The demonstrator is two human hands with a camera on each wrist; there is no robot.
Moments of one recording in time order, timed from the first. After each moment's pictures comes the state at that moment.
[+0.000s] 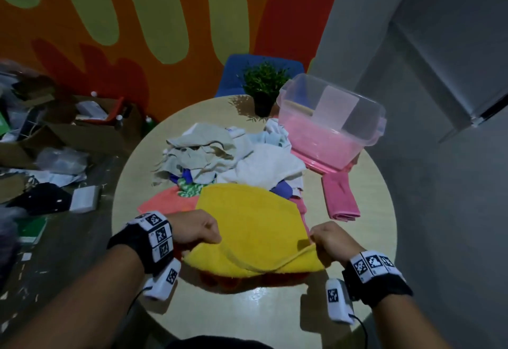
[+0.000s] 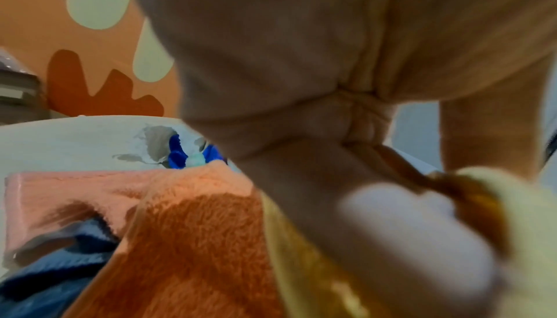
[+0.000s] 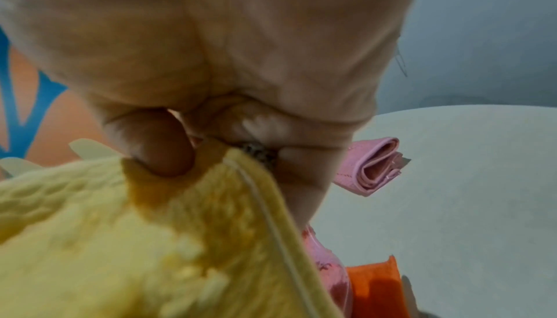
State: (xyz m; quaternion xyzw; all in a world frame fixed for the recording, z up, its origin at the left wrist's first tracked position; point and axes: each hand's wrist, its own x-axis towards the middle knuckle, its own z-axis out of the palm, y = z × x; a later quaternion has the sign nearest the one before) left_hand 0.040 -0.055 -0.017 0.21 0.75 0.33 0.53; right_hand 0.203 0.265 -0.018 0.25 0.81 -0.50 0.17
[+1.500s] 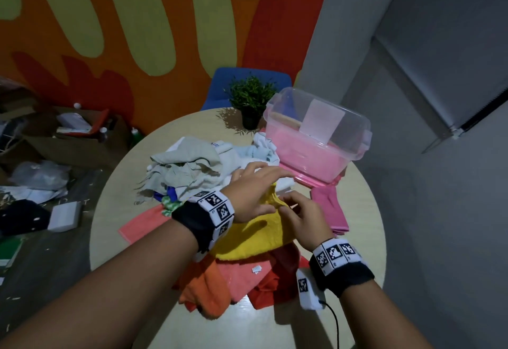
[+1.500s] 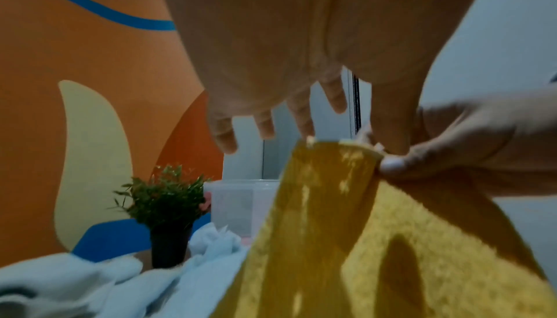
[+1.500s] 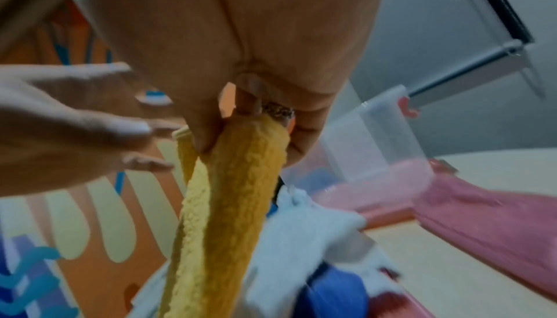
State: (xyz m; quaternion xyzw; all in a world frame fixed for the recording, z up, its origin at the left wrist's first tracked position) left_hand 0.029 0.090 0.065 0.49 0.83 0.22 0.14; right_hand 0.140 0.256 0.001 0.10 0.89 -0.43 -0.09
